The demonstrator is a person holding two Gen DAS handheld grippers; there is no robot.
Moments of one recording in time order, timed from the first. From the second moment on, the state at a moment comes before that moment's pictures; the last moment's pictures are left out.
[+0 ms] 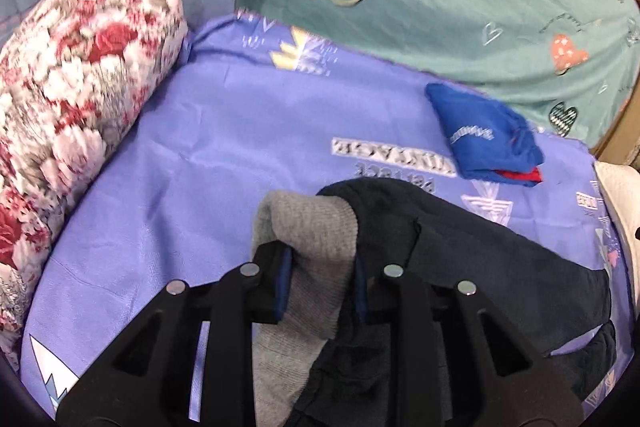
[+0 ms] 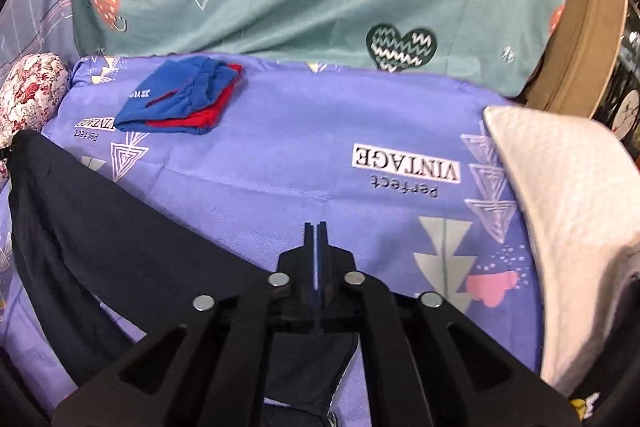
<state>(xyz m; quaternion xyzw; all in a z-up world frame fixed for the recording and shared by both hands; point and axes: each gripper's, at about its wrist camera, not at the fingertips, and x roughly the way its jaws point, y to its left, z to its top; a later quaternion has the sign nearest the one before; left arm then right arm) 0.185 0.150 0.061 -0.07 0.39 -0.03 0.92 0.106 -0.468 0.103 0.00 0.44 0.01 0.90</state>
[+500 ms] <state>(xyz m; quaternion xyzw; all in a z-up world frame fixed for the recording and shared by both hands) 0.197 0.141 0.043 -0.05 0.39 -0.01 0.92 0.085 -0.483 0.013 0.10 0.48 0.04 0.87</state>
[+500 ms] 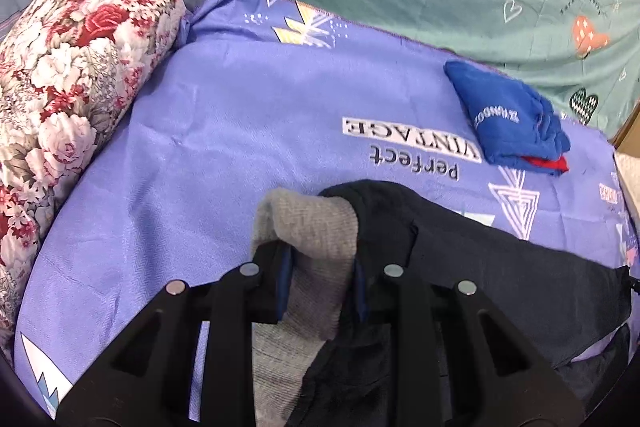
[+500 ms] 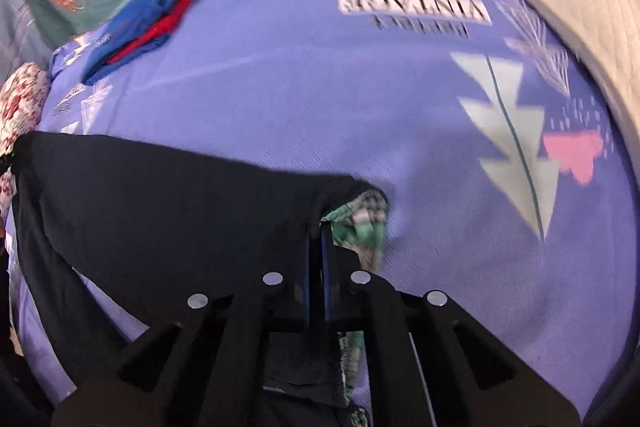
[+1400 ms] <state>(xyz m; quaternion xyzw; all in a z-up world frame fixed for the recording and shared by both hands) 0.114 0.197 0.050 -0.08 0.47 0.01 0.88 0.001 -0.536 0.048 0.15 0.43 -0.13 0.88</state>
